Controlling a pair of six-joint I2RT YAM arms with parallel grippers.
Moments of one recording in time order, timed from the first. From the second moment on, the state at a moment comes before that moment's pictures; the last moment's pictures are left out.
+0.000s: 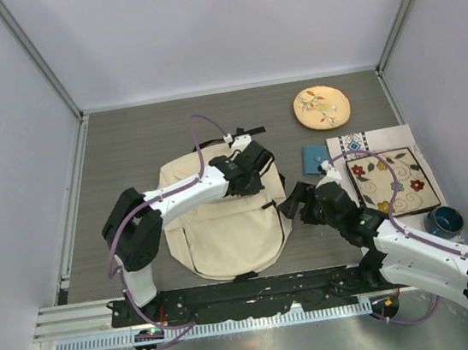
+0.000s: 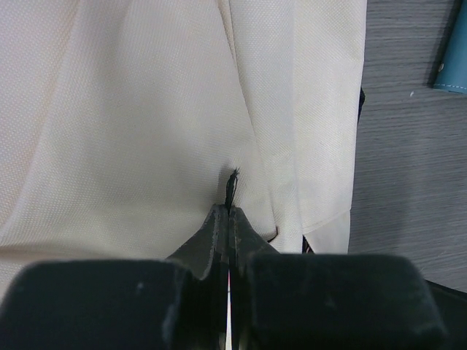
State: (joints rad) left arm -0.92 1.85 1.41 -0.60 -0.32 -0.86; right arm 0.69 0.82 0.32 -0.09 0.14 0.89
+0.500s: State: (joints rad) left arm -0.92 1.70 1.27 -0.54 -0.34 -0.86; right arm 0.65 0.99 0.46 0.03 0.08 0.90
